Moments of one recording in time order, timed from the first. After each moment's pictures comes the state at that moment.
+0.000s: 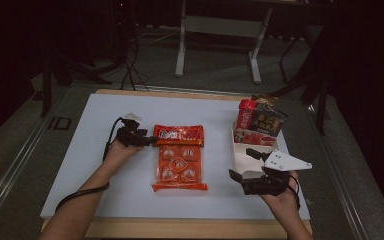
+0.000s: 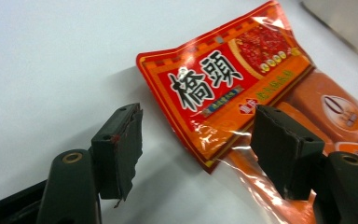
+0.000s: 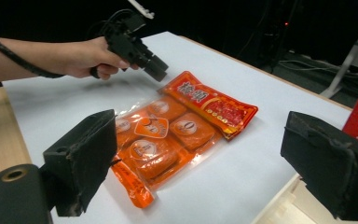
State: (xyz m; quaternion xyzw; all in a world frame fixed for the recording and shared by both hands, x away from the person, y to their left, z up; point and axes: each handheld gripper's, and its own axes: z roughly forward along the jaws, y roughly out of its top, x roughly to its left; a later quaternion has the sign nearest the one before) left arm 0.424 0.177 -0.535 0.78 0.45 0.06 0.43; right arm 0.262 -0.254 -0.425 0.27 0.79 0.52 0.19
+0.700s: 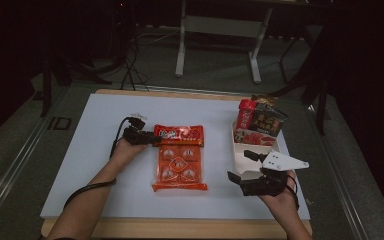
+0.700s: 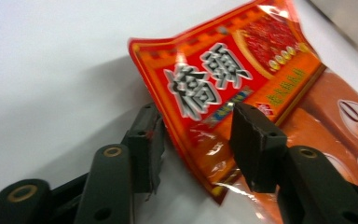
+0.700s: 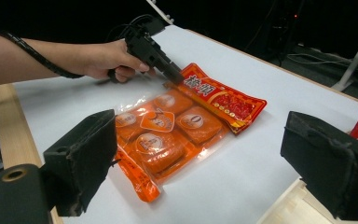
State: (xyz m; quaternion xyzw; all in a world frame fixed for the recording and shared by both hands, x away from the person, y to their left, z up) left arm 0.444 0.162 -0.554 0.79 0.44 0.02 0.42; right arm 0.264 -0.252 -0.430 0.27 0.79 0.52 0.17
